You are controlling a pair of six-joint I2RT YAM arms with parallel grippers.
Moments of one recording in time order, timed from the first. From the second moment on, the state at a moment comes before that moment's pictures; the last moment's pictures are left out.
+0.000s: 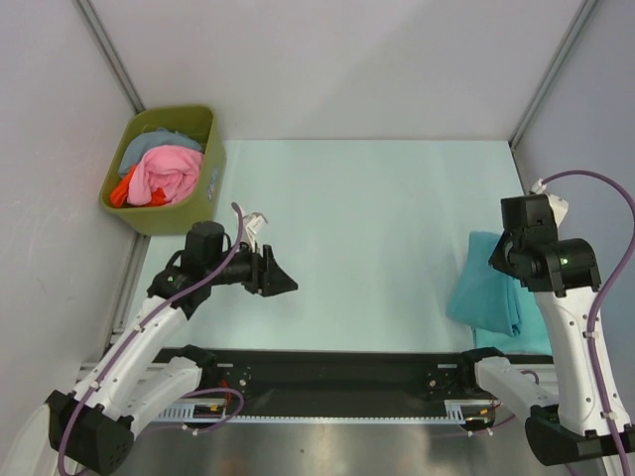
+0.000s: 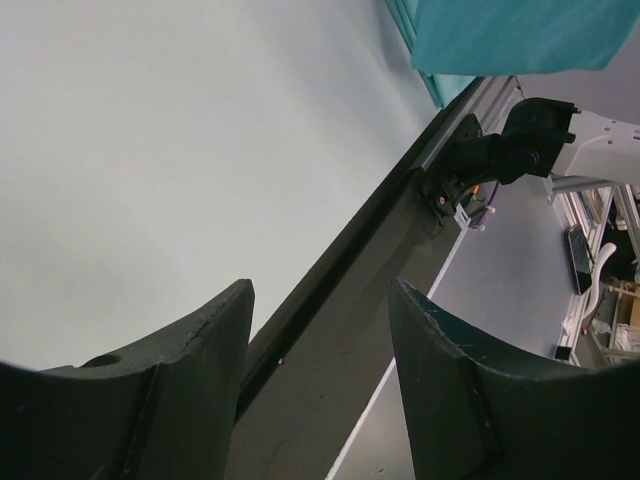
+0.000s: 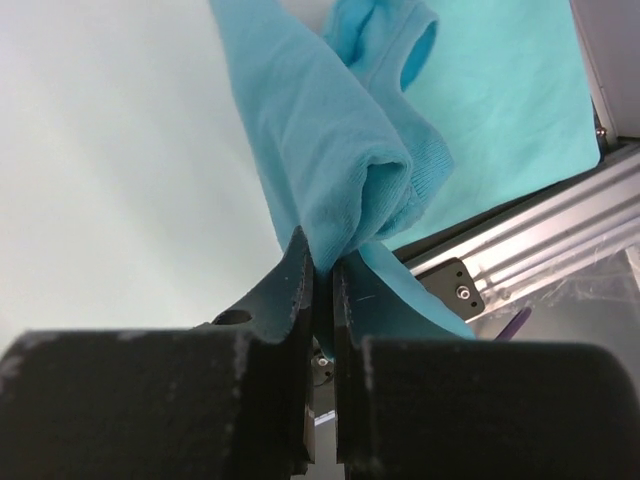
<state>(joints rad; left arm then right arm) -0.38 0.85 0.72 -0.49 0.72 -0.36 0.16 0.95 1.37 -1.36 0.43 0.53</state>
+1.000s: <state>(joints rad) -0.38 0.87 0.72 -0.48 0.71 -0.36 0.06 1.05 1.44 -1.38 0.32 0.71</state>
